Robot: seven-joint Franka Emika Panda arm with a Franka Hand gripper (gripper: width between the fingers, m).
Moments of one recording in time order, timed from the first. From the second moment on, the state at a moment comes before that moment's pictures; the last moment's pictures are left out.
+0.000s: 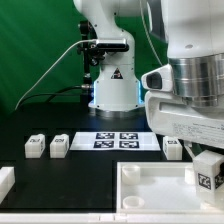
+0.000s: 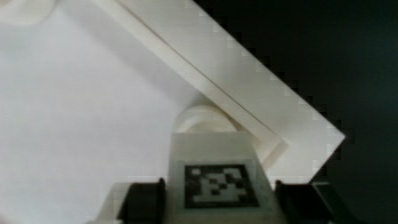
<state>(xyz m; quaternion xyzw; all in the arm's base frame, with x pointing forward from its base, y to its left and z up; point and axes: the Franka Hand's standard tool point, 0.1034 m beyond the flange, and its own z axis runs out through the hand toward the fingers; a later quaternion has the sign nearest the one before) 0.625 0.118 0.077 -0.89 0.45 0.04 0.07</state>
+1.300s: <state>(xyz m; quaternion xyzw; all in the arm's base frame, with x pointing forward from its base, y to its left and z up) 0.622 0.133 0.078 -0.91 0.41 0.03 0.09</state>
